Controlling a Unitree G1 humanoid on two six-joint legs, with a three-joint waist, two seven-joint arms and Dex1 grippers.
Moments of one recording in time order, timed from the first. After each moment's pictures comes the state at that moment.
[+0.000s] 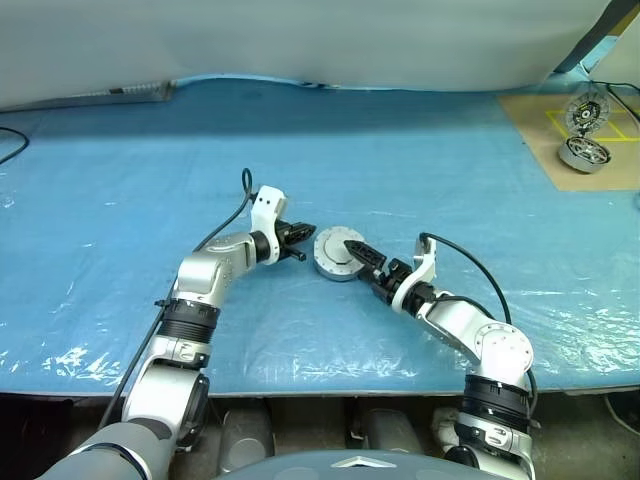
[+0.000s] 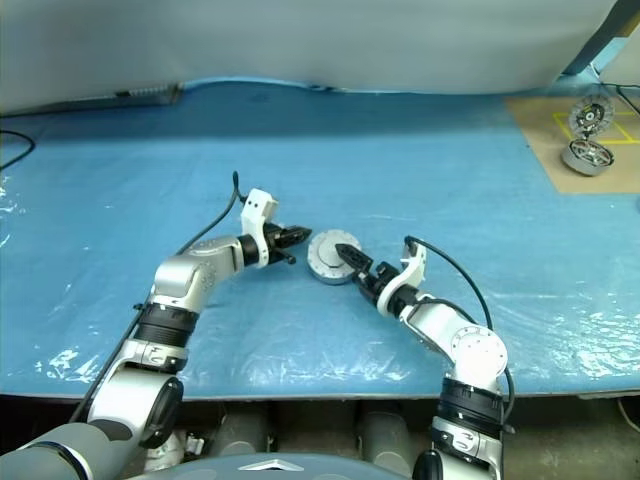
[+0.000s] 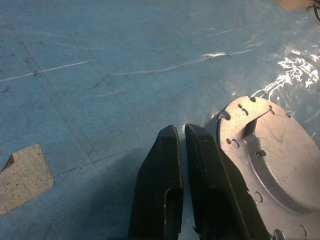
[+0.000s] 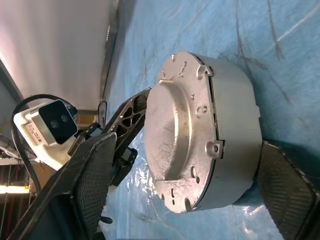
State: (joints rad) left arm -0.60 0.18 -0.03 0.24 -0.33 0.70 -0.60; right arm -0.22 -0.01 -0.38 -0.11 1.27 1.13 -0.13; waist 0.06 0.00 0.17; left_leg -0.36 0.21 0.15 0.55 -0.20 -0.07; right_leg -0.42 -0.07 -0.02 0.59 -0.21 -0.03
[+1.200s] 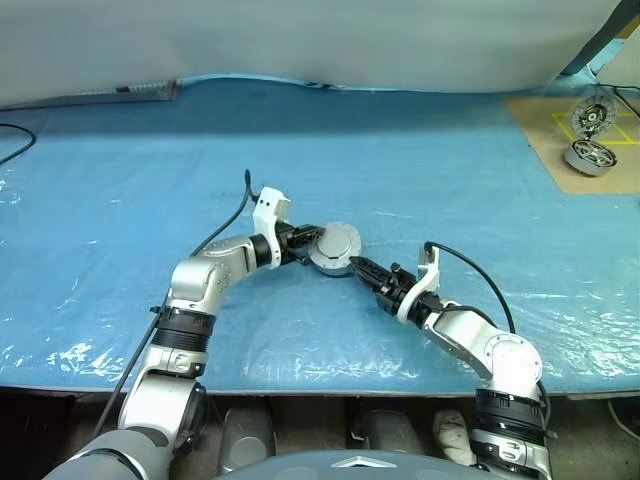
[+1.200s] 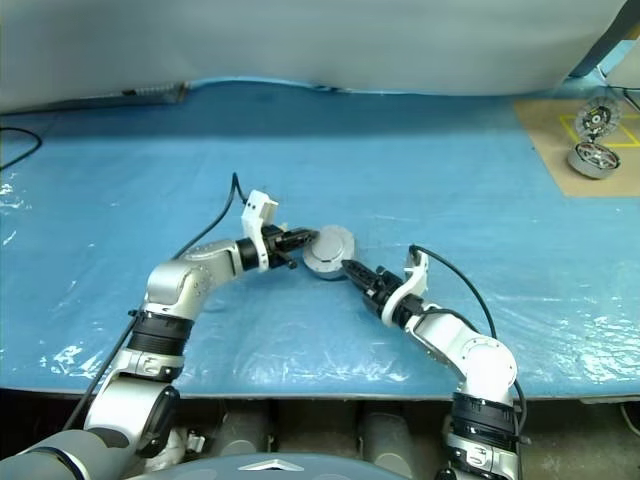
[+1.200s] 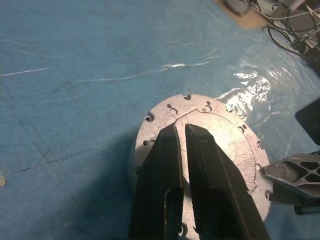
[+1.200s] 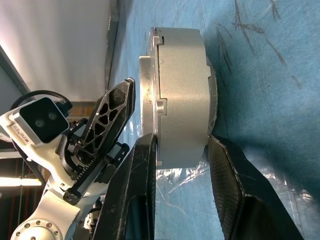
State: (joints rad) left arm -0.55 0.19 -0.03 0.14 -0.44 0.75 -0.64; right arm -0.14 -0.09 -0.30 -0.11 1.44 1.07 -0.17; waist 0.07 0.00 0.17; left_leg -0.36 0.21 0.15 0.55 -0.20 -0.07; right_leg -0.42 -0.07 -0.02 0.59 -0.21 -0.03
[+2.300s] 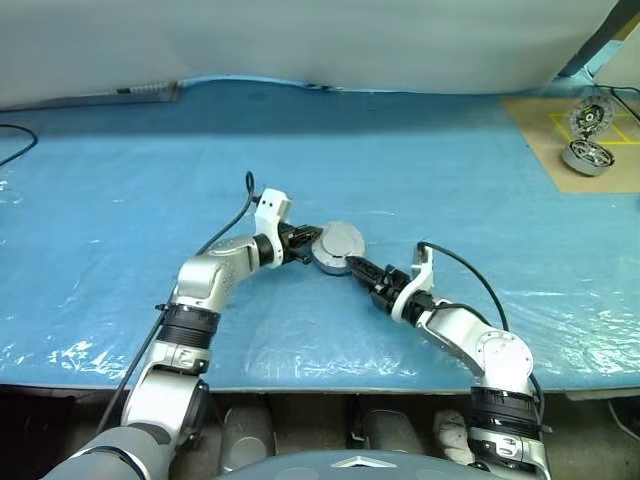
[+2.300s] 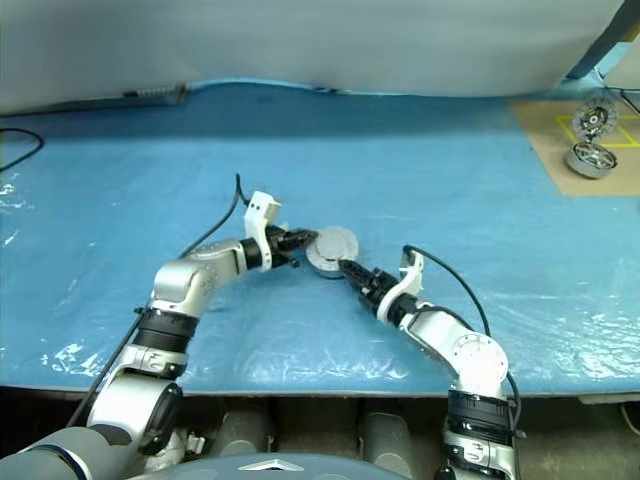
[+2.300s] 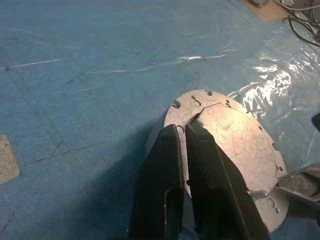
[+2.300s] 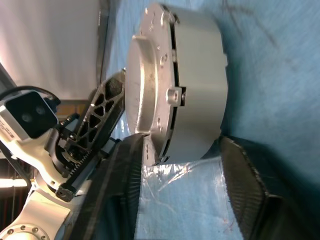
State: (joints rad) left arm -0.57 0.18 -0.05 0.19 -0.40 0.72 -0.60; right arm -0.16 -0.09 -0.25 -0.06 1.41 1.03 -0.15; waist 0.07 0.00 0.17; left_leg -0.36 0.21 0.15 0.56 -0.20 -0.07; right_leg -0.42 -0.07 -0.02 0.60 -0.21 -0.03
